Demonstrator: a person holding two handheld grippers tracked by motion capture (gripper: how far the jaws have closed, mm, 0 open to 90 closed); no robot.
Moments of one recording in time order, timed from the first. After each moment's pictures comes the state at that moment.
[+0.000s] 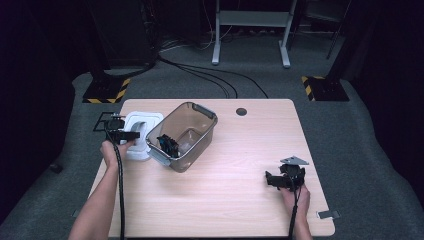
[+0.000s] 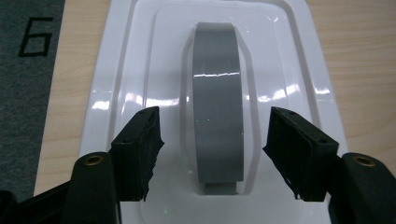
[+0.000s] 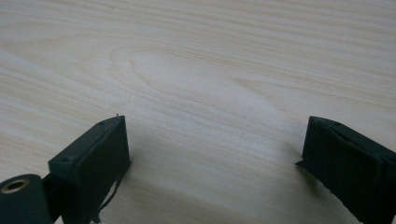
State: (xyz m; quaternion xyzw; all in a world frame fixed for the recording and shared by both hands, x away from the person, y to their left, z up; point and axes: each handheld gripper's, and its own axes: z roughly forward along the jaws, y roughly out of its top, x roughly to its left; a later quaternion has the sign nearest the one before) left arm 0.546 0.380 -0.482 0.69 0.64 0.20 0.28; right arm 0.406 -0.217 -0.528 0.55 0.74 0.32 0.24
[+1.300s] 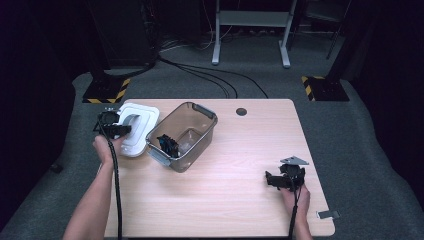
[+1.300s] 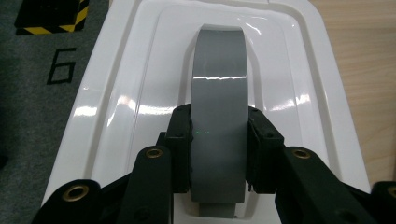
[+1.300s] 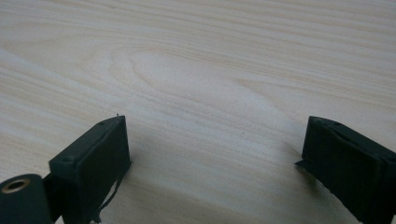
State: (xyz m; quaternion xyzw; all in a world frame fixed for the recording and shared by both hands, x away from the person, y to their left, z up) left arm 0.538 0.383 -0.440 0.70 0.61 0.25 0.28; right arm 0.406 -0.217 -0.528 0.55 0.73 0.32 0.24
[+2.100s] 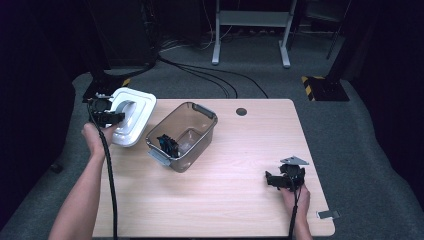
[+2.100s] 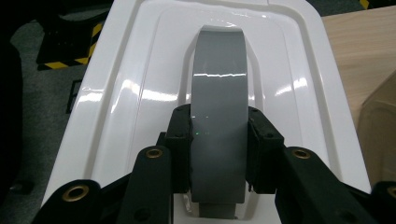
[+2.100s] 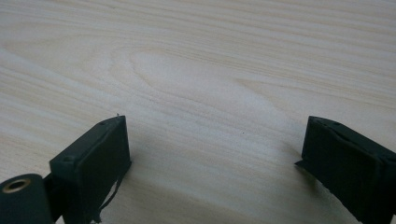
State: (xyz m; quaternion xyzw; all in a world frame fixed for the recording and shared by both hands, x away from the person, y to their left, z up) left arm 0.528 0.383 -0.373 0.70 0.58 0.28 0.30; right arm 0.406 -0.217 -0.528 0.55 0.73 0.32 0.24
